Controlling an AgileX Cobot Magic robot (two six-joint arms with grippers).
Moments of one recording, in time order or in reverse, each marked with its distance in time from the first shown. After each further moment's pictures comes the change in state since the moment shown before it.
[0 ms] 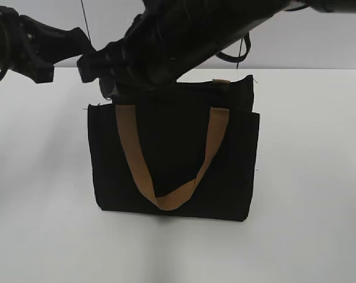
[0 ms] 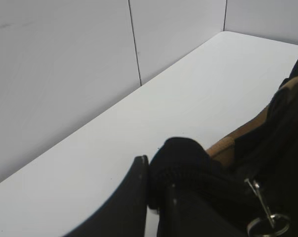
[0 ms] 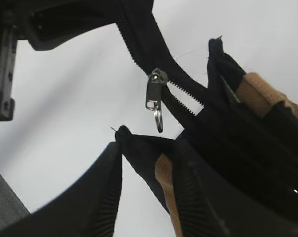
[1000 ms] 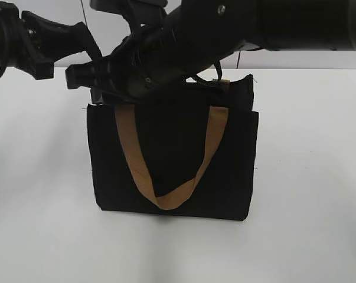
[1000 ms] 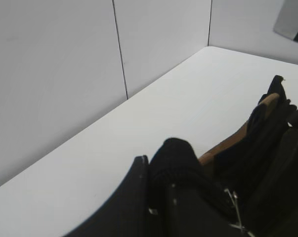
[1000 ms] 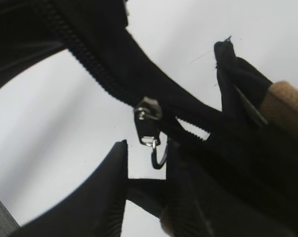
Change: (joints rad) left arm 0.000 0.000 0.000 -0.022 -0.070 0.000; right arm 0.000 0.114 -0.003 0.088 -0.150 0.038
